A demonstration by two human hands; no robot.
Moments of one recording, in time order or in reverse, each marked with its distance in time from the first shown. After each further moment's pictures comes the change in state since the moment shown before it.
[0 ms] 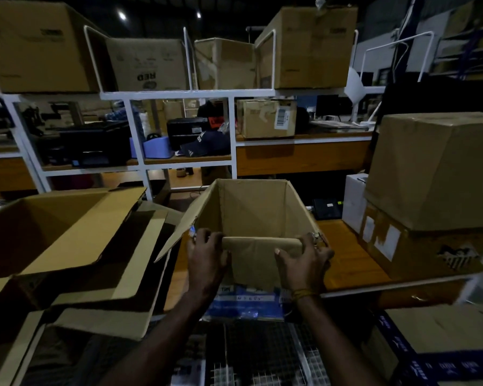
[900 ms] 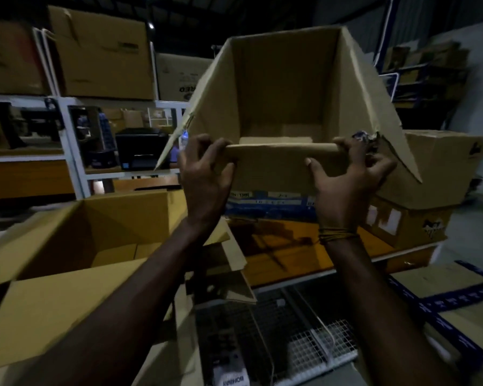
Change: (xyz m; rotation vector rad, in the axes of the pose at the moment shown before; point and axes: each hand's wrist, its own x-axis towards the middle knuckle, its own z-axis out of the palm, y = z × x) left_hand 0.061 -0.170 -0.338 -0.502 0.405 0.436; right_hand -0.252 -0.348 -0.015 0.137 0.603 -0.416
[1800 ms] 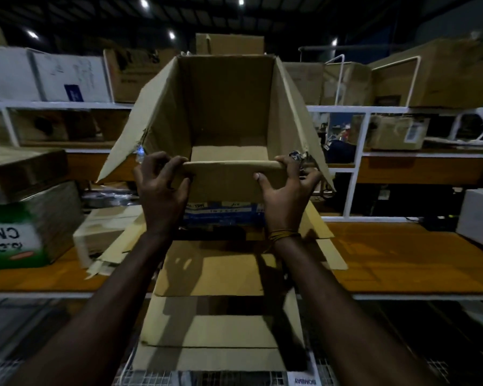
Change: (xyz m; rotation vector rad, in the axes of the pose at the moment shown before) left_hand -0.014 -0.127 -0.289 0.553 0.129 0.018; right_hand -0.186 -0.181 0.135 0.419 -0.353 0.051
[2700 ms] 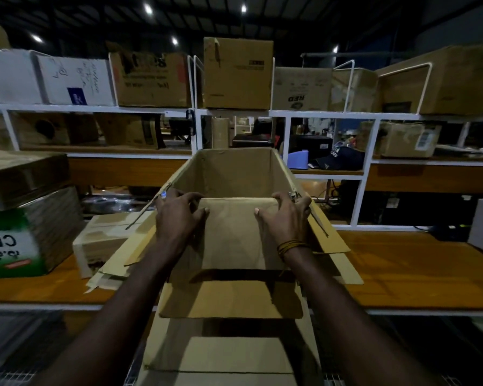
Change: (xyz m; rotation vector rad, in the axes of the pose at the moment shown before) left_hand -0.008 -0.039 0.039 0.227 -0.516 -0.374; right_hand -0.007 0.034 0.043 -0.412 -0.410 0.249
